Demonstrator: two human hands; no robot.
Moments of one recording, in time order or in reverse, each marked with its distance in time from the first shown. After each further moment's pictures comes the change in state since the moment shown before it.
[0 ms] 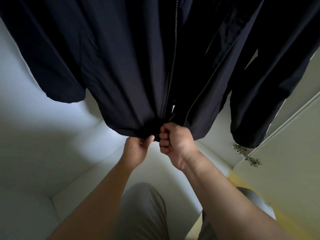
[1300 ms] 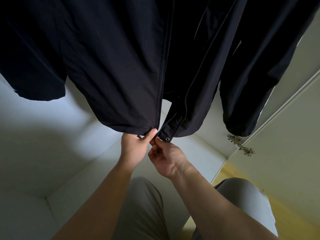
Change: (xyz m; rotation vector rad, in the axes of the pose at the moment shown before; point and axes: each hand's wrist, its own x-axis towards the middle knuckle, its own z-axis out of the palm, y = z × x) left_hand -0.009 0.013 0.018 -0.246 0.098 0.019; right_hand 0.018 0.060 -0.023 0.468 0.071 0.245
